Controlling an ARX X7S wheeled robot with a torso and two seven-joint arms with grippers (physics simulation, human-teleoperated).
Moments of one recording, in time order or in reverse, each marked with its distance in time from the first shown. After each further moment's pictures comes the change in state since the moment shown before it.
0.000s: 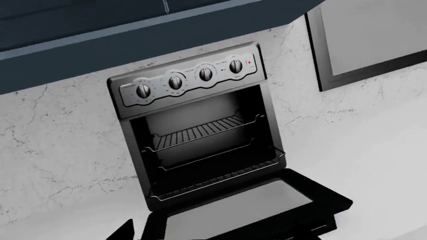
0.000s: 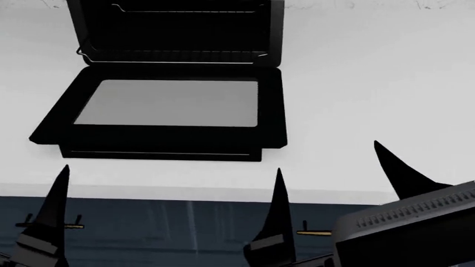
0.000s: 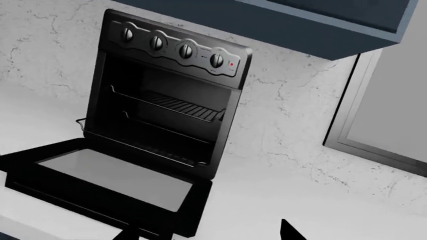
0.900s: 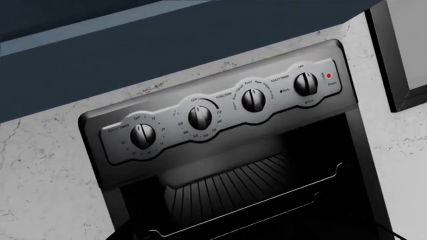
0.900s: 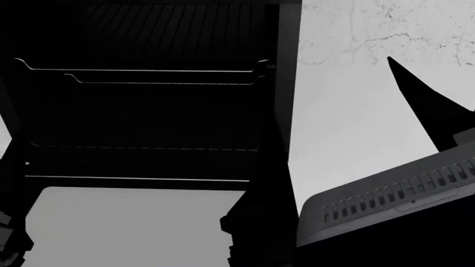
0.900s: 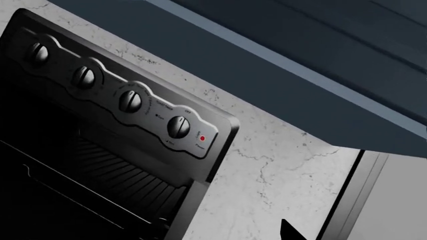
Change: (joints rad) left arm -0.255 -0.136 -0.016 0.000 -0.293 0.006 -0.144; right arm 0.585 0.105 -0.212 0.000 0.451 0.086 0.383
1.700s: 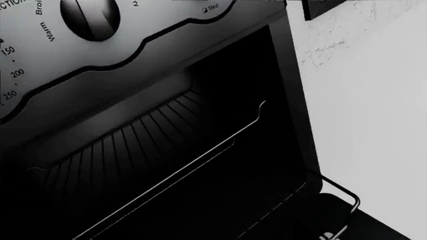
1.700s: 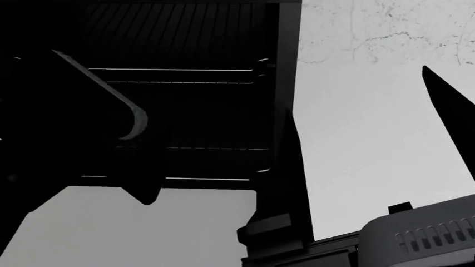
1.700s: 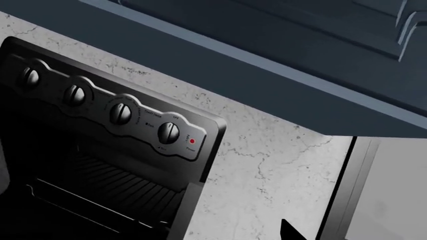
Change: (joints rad) left arm -0.431 0.395 0.448 -0.633 0.197 -0.258 0.410; right arm -0.076 -0.092 0.312 0.000 0.281 0.118 0.139
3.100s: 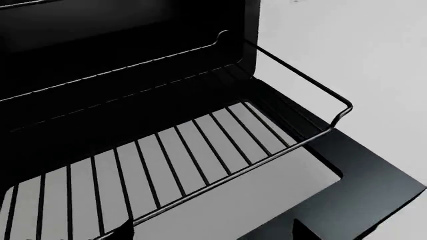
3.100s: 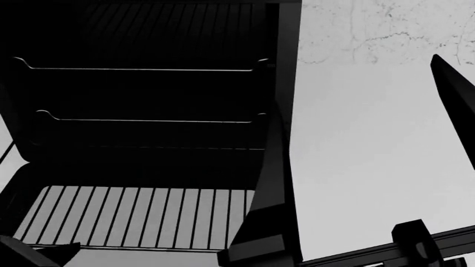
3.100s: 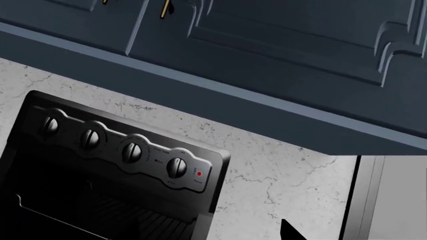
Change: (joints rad) left arm 0.584 -0.158 -0.261 0.438 -0.581 0.099 -0.553; right arm 0.094 -0.119 0.100 0.000 0.280 0.037 0.235
